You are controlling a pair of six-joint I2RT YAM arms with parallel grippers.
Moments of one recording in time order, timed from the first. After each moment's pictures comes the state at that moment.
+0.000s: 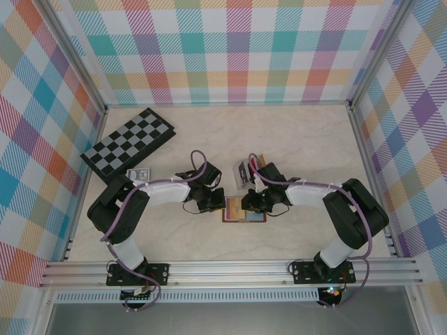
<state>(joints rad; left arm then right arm) -0.71 1.73 0.91 -0.35 0.32 -0.87 0.61 1.61 0.72 -0.21 -0.53 0.72</state>
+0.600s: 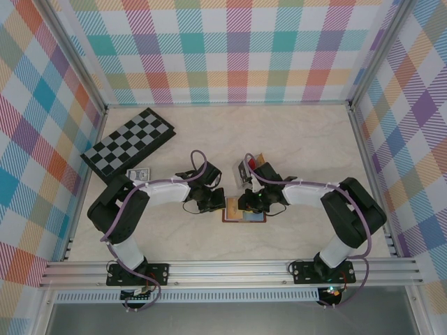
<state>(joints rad) -0.71 1.73 0.91 -0.35 0.32 -0.87 0.65 1.62 0.76 -0.25 -0.48 0.74</state>
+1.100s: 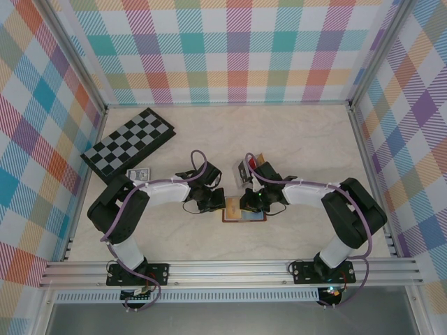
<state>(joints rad) -0.71 1.73 0.91 -0.35 0.32 -0.87 0.65 1.62 0.76 -0.25 -0.48 0.77</state>
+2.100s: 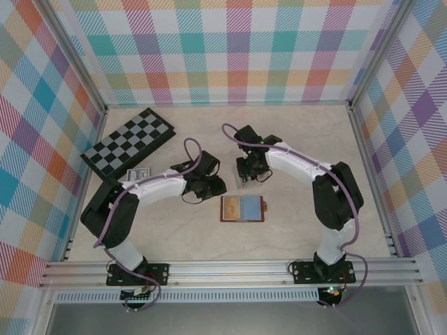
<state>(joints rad) -0.66 1.67 1.01 -0.42 0.16 -0.90 0.65 1.86 1.43 -0.80 0.06 0.37</state>
